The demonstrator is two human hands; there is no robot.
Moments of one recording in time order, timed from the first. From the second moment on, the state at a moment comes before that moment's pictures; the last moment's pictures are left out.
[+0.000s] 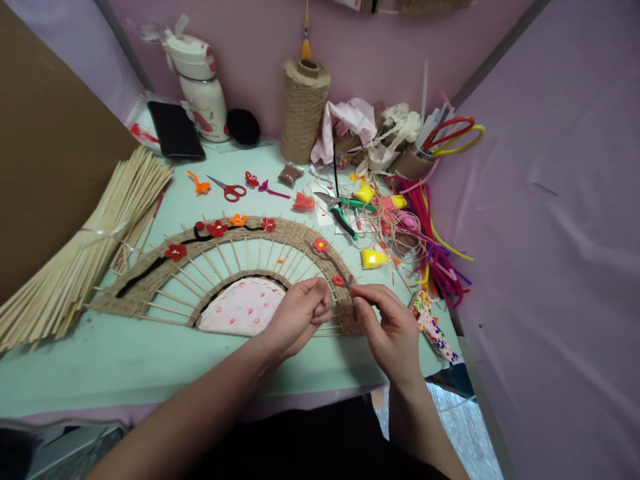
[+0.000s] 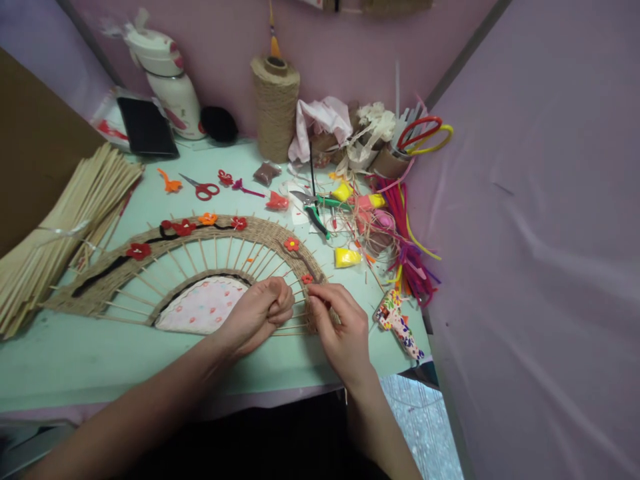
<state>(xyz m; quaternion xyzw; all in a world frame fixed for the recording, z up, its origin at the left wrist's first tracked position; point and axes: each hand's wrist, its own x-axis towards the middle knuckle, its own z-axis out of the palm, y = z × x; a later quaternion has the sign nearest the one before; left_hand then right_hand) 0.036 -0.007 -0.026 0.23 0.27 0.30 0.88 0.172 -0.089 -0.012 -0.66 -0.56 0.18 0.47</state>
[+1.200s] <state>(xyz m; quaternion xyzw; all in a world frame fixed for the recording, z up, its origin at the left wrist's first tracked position) 0.028 0.000 -0.033 0.18 0.26 0.31 0.90 0.154 -0.076 -0.004 -0.65 -0.60 0.07 0.46</state>
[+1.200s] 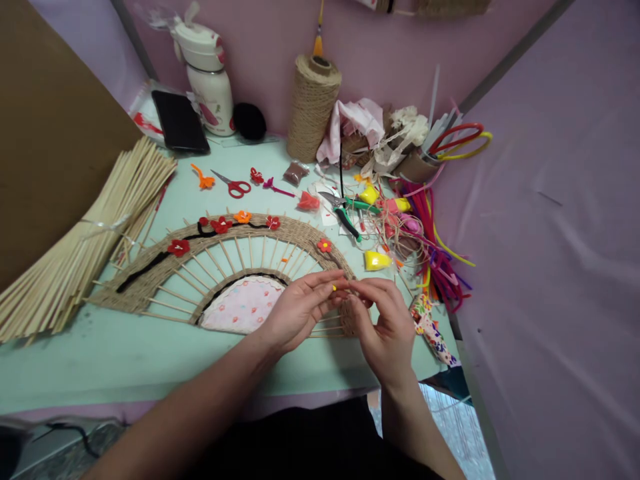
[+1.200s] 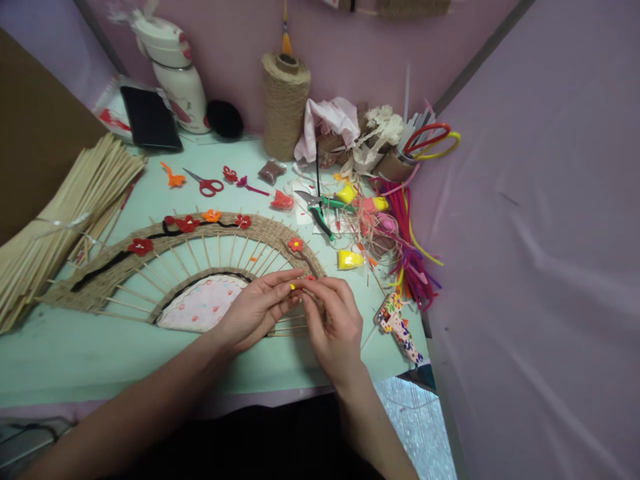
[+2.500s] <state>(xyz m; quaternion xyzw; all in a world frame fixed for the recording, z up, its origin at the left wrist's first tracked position) 0.018 0.016 -0.010 -0.01 0.17 0.33 0.93 0.120 -0.084 -0.023 -0.58 -0.78 -0.02 0.24</state>
